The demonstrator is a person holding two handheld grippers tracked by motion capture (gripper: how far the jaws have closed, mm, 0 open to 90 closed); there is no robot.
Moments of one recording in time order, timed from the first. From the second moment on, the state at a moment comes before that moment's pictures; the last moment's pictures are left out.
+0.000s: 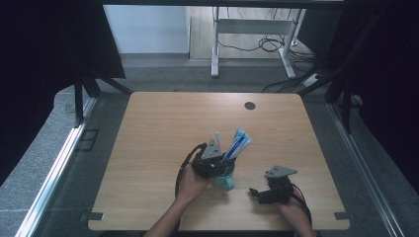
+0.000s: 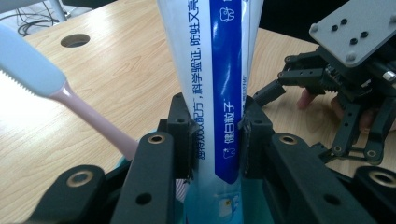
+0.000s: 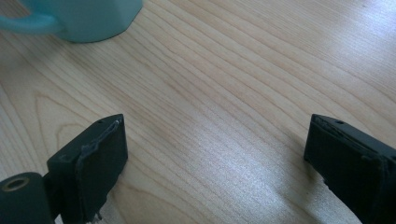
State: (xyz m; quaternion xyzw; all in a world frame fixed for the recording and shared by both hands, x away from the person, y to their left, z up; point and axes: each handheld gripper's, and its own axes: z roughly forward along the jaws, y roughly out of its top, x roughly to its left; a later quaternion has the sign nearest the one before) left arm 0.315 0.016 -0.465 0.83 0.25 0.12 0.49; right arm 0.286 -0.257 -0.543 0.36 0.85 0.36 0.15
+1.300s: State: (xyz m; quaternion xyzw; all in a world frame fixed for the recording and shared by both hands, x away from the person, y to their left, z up) left arm 0.313 0.027 -0.459 0.83 0.25 0.12 0.48; right arm 0.286 -0.257 -0.543 0.36 0.85 0.36 0.15
